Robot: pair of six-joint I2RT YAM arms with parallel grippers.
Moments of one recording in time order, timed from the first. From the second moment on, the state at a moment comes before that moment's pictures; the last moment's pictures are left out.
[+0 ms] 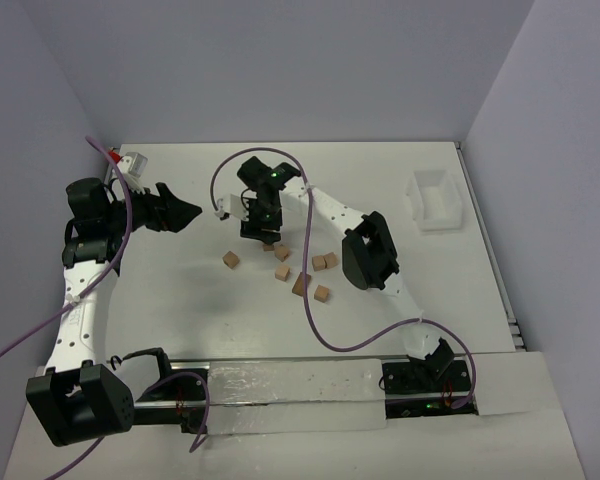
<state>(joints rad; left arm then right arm) 0.16 1.07 0.94 -0.26 0.82 -0.16 0.77 2.45 2.33 -1.12 -0.19 -0.83</state>
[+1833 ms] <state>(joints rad) 0.17 1.07 0.94 -0.23 0.83 -0.17 0.78 2.45 2.33 -1.12 -0.18 -0.82</state>
